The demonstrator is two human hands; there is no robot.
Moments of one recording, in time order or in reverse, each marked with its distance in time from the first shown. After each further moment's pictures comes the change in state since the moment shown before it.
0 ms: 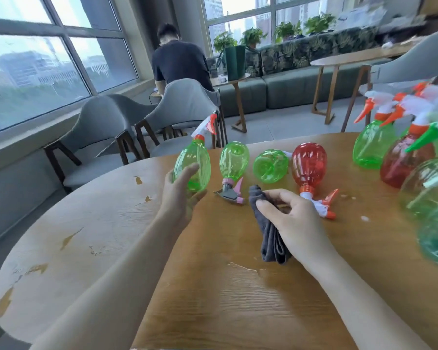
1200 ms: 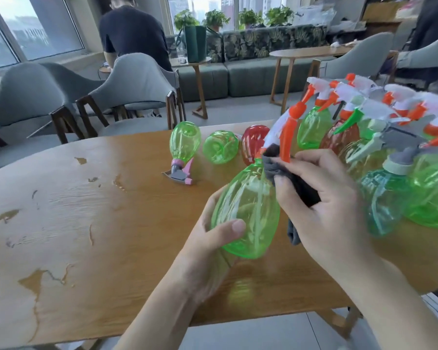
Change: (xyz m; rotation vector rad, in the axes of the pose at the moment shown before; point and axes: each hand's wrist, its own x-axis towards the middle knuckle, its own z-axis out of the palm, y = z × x) left_hand -0.172 -0.069 0.077 -0.315 -0.708 -0.269; right_hand -0.052 -0.030 -0.093 -0.556 0.247 -0.625
